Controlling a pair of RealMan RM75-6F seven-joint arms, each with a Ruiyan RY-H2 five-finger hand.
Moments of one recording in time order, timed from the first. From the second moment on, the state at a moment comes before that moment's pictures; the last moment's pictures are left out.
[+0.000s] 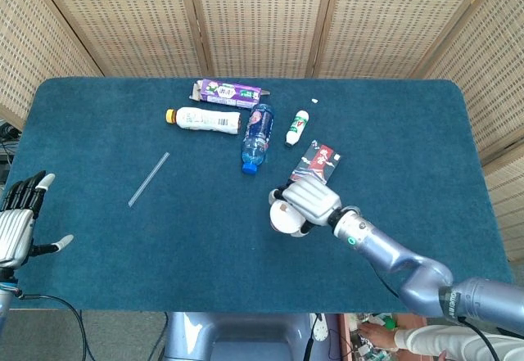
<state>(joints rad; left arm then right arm) -0.17 -1.08 -0.10 -1.71 1.38 1.38 0.02 0.92 -1.22 0.24 -1.71 -1.31 0.64 -0.08</state>
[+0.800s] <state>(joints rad) -0.19 -1.07 -0.11 -1.69 1.33 1.35 -0.01 1.40 -1.59 0.20 -1.59 -0.57 0.73 -0.55</state>
